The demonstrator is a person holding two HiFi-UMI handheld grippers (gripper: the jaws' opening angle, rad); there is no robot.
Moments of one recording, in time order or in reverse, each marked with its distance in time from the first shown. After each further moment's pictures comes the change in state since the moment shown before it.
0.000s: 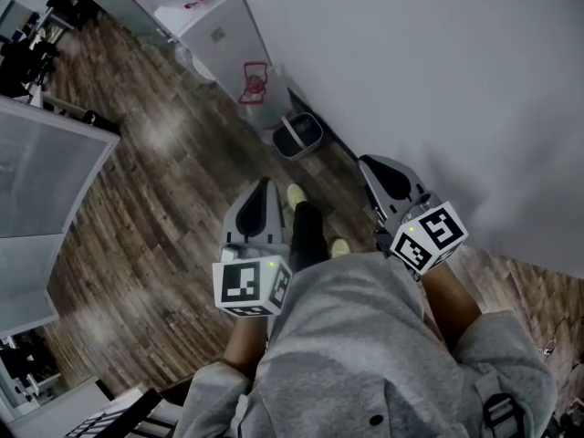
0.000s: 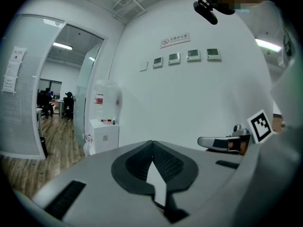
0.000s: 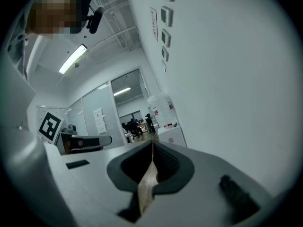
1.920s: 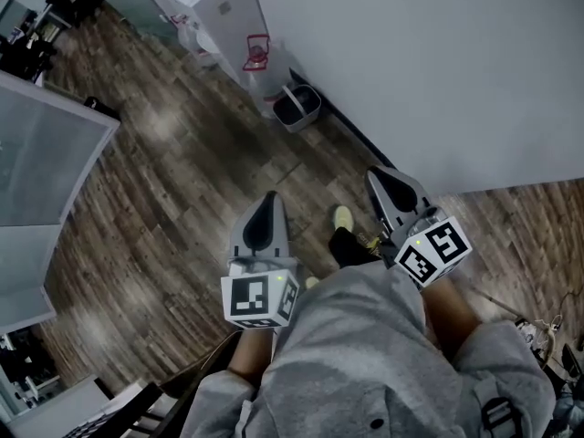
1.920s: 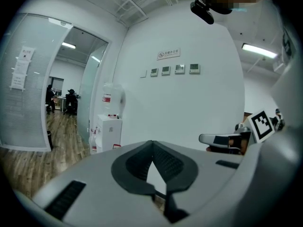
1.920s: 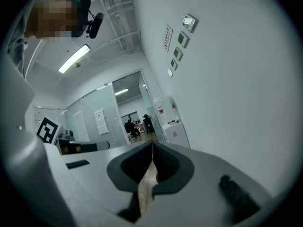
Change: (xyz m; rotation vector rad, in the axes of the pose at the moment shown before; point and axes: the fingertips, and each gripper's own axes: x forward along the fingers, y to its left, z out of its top) left arm -0.207 -0.020 -0.058 -0.031 0.011 -0.026; right arm -0.132 0.160 -0.059 0.023 -0.018 -0.075
